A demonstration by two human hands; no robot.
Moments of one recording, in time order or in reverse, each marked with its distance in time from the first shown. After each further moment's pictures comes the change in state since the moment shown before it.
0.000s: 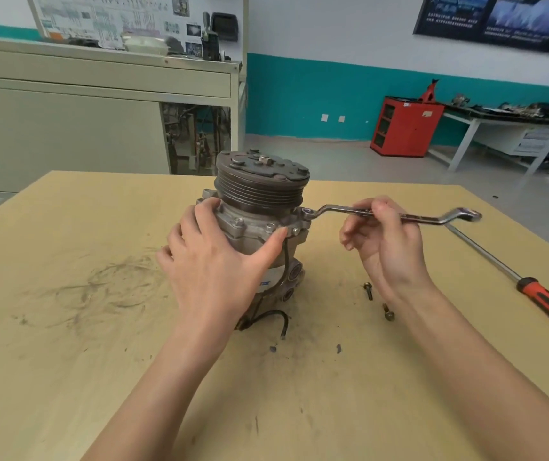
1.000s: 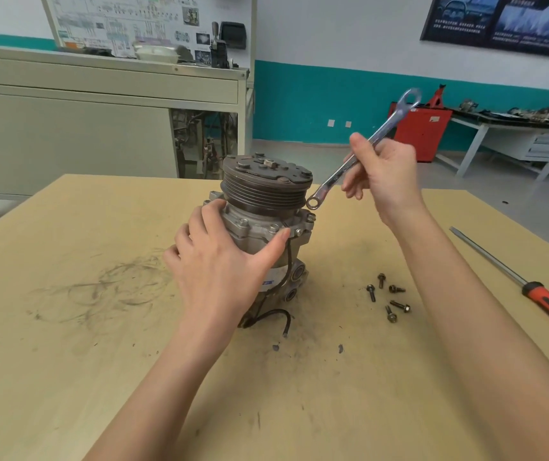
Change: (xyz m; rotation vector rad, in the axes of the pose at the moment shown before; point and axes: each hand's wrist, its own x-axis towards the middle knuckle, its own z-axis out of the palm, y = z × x) left_hand -0.002 -0.001 0.000 0.004 -0.007 0.012; right_hand 0.079 -0.023 0.008 -0.433 -0.054 -0.132
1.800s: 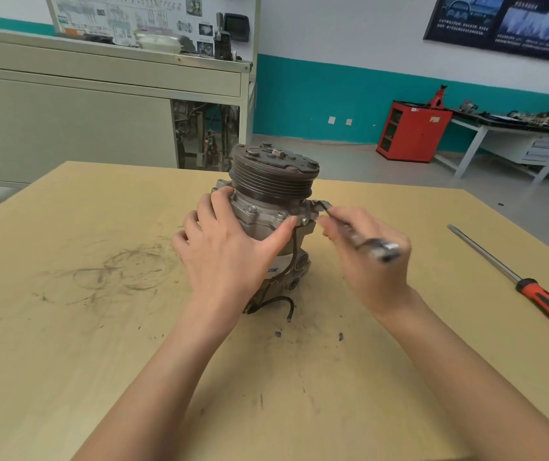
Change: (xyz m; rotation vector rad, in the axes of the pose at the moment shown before) left_hand 0.001 0.000 0.001 0.028 0.005 0.005; right_hand -0.104 -0.001 0.029 -0.623 0.128 -0.826
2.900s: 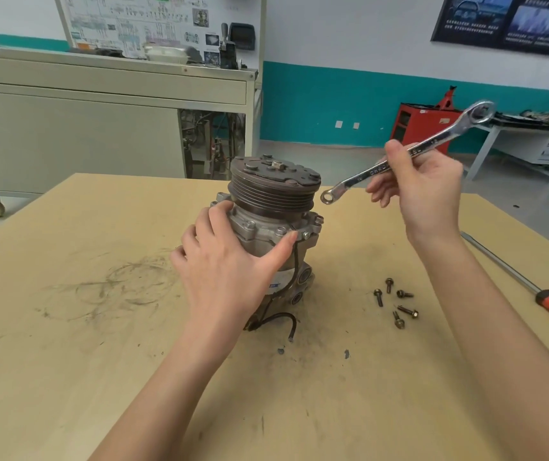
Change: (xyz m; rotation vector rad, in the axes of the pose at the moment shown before) left_hand -0.001 0.001 -0.001 -0.001 -0.009 -0.009; right_hand 0.055 0.068 -0.011 0.512 0.038 0.722
